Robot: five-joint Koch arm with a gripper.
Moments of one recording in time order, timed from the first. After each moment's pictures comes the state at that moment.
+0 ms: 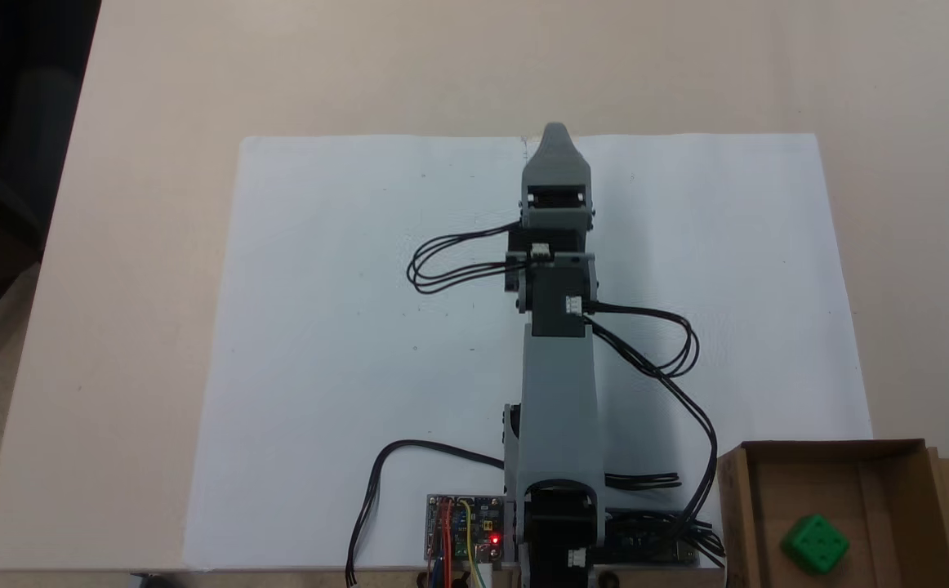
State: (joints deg) arm 0.6 128.5 131.5 1.0 -1.7
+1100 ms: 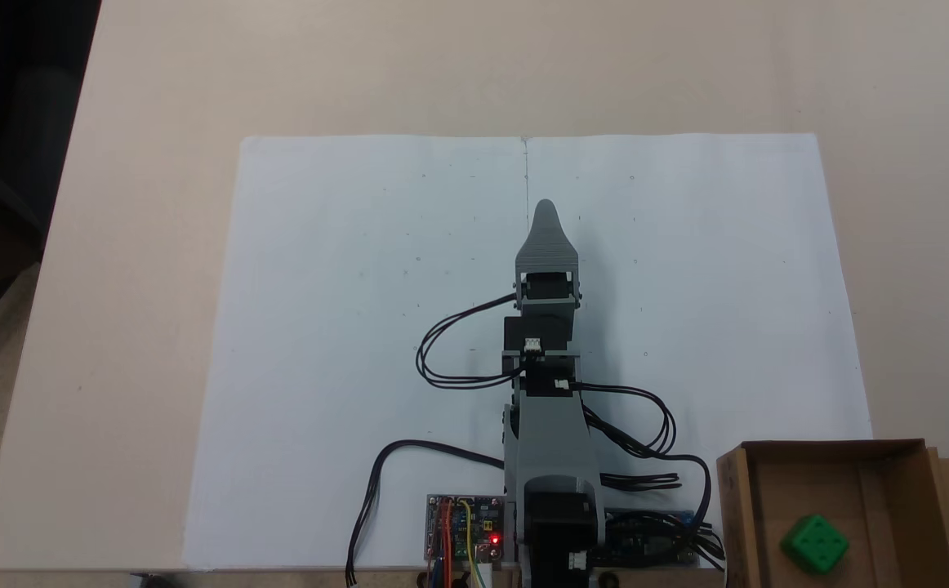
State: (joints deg) arm 0.2 129.1 175.1 -57.4 -1.8
